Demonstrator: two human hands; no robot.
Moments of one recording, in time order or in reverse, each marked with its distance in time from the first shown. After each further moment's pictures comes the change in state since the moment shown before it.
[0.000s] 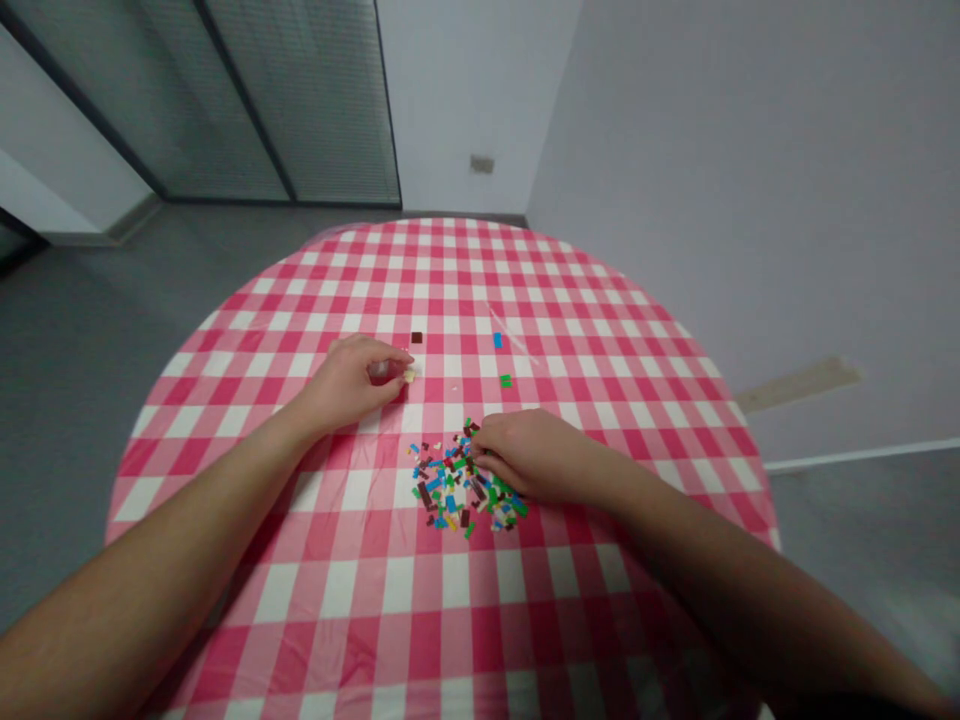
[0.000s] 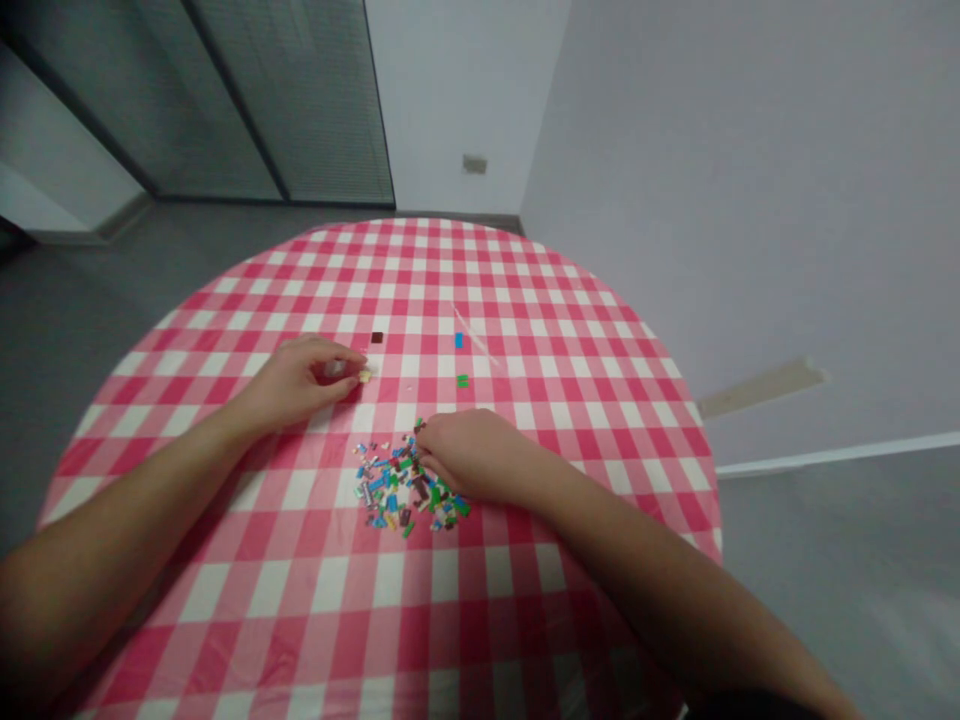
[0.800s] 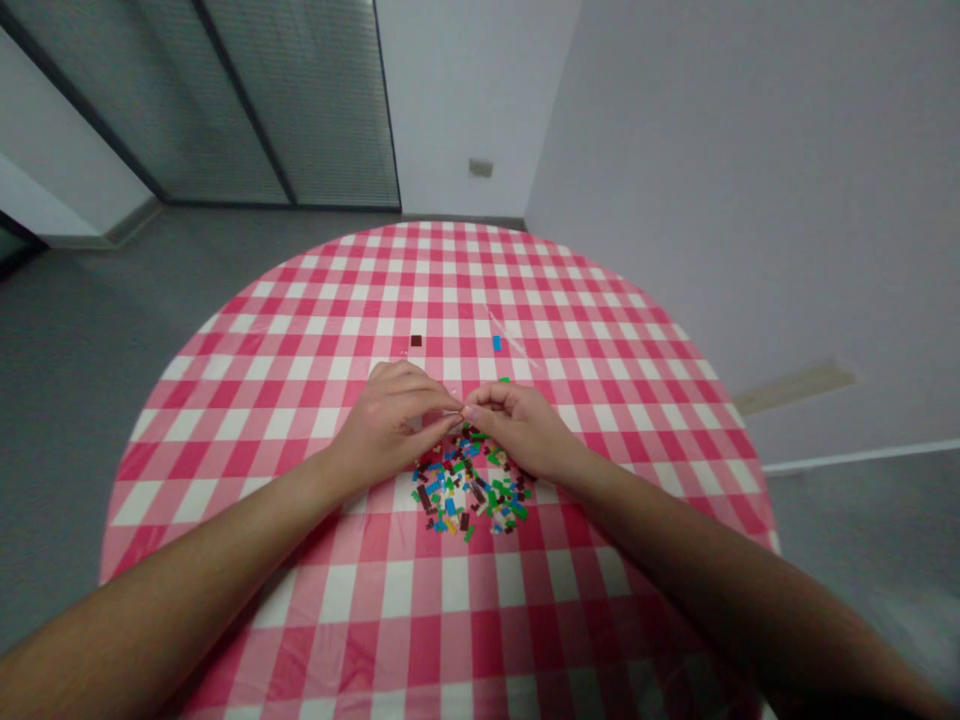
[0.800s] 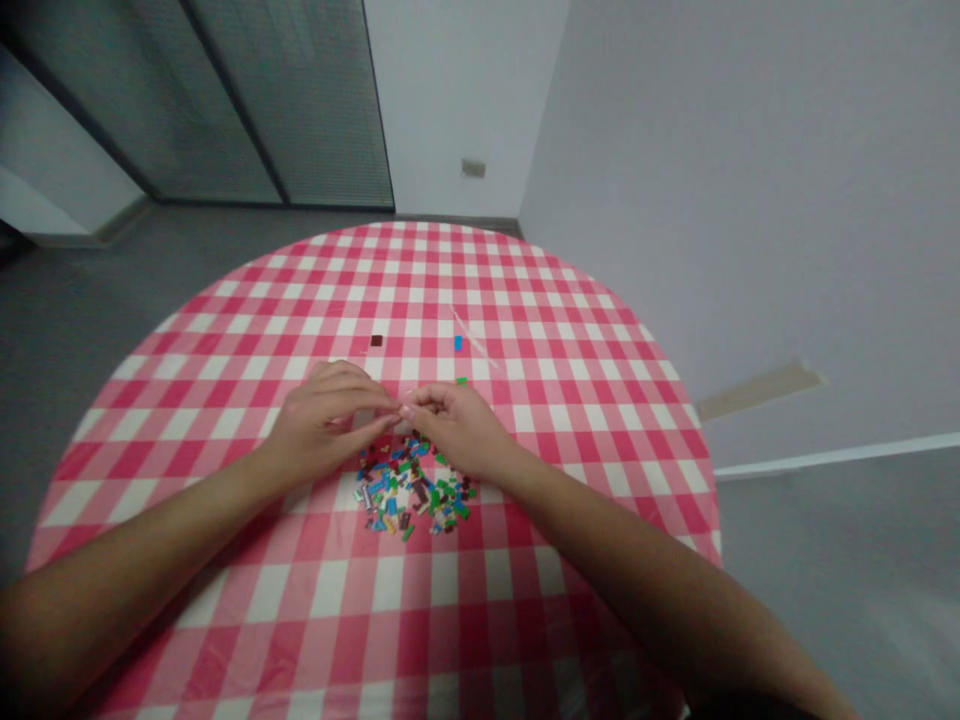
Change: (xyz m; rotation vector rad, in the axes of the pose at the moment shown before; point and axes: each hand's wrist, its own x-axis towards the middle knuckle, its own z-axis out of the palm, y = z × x) left_hand -0.019 0.064 0.020 -0.104 0.250 0.455; right_hand 0.022 0.001 0.018 1.125 0.471 0.122
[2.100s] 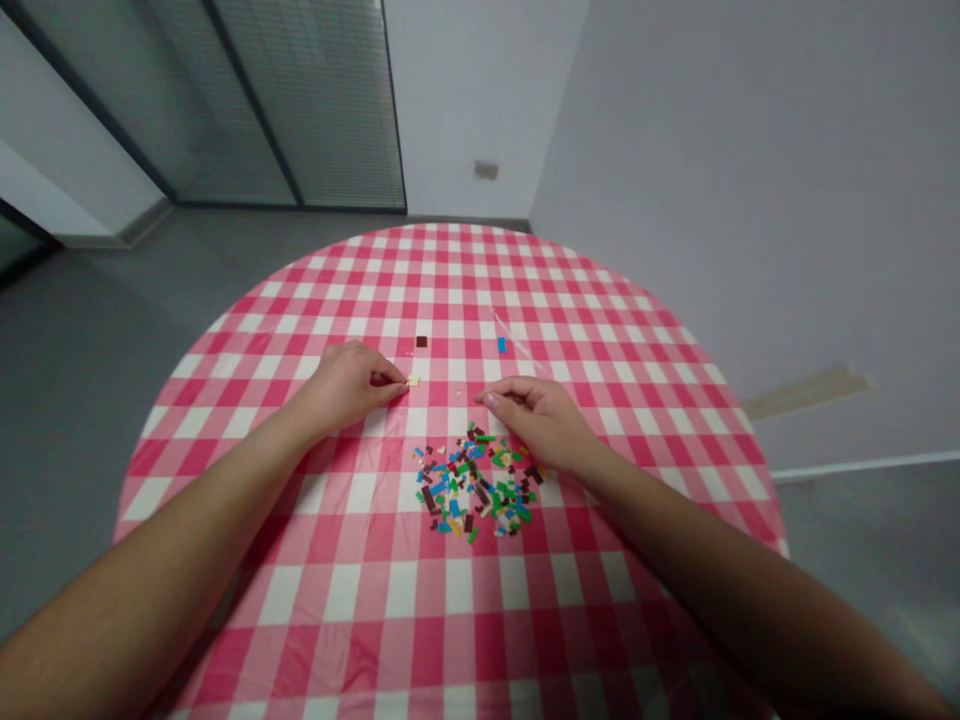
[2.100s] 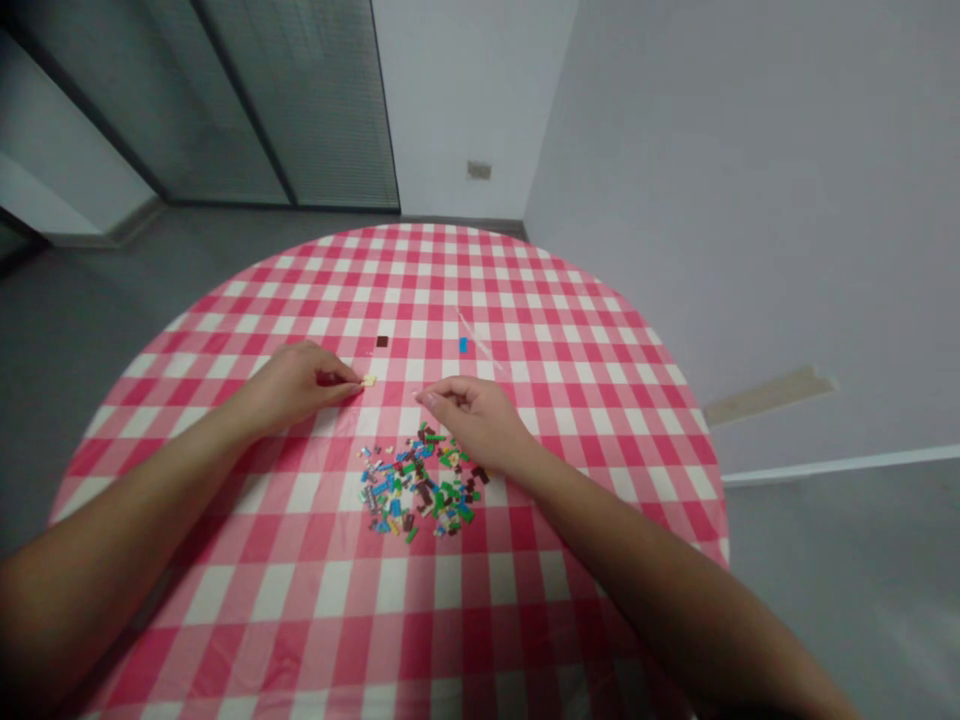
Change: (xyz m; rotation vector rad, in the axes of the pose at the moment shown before) left_hand -0.009 -0.075 -0.031 0.165 -0.371 -0.491; right_hand -0.001 0.000 -0.018 -0.211 0.145 -0.030
